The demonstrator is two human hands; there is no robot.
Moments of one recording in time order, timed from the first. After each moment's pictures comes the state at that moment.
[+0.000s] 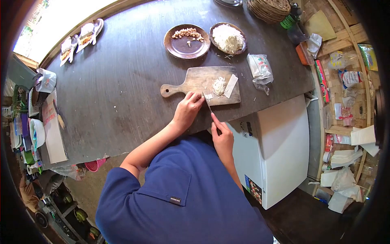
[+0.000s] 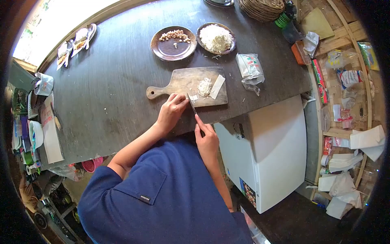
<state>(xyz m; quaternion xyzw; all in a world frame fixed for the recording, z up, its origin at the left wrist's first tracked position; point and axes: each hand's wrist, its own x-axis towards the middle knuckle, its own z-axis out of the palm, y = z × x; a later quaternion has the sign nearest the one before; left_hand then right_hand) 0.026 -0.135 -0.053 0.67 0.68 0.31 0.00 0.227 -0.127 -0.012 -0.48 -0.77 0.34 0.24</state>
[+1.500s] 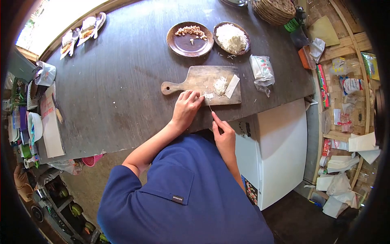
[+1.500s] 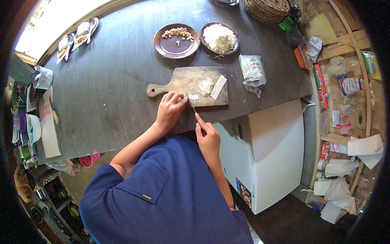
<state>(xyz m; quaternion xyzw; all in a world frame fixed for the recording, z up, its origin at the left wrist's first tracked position) 0.026 -0.141 -0.051 0.64 0.70 0.32 -0.05 0.228 -0.117 0.002 -0.47 -0.78 0.37 0.20</state>
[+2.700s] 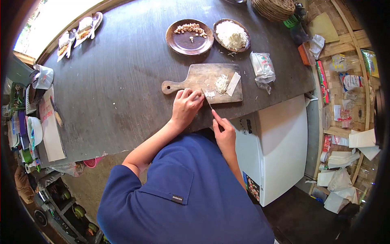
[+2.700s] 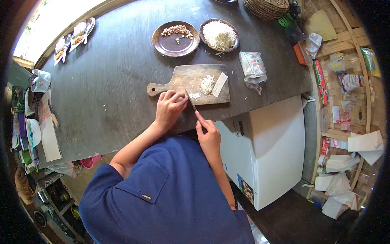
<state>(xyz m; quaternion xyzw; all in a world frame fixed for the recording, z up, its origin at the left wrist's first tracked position) 0.020 -0.143 -0.050 0.64 0.71 0.31 -0.07 0.222 -0.118 -0.004 -0.48 -0.77 0.36 0.20</state>
